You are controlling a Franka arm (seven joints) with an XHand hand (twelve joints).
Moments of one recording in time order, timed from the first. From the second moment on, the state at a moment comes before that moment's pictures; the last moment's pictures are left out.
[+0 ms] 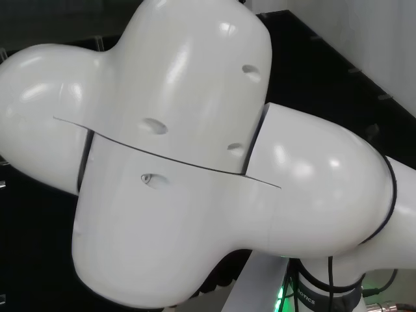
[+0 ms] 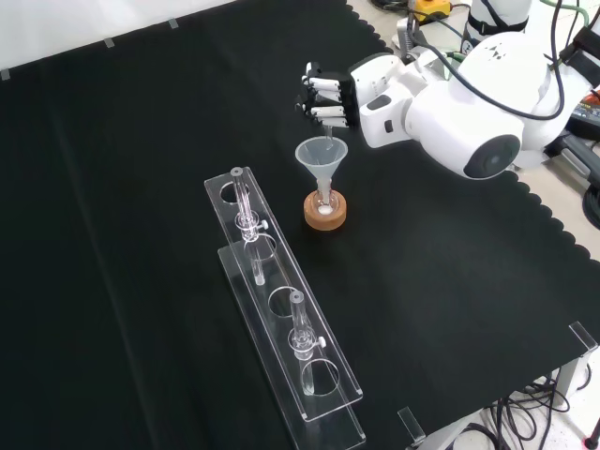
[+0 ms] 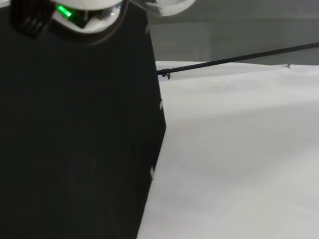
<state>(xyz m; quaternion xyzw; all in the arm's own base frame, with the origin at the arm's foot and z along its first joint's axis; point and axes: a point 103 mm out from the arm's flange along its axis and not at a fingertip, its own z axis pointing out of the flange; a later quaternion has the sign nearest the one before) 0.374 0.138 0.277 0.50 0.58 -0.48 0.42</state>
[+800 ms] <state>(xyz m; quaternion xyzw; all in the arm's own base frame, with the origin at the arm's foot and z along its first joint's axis) 0.380 0.122 0.290 0.57 0.62 -0.43 0.32</state>
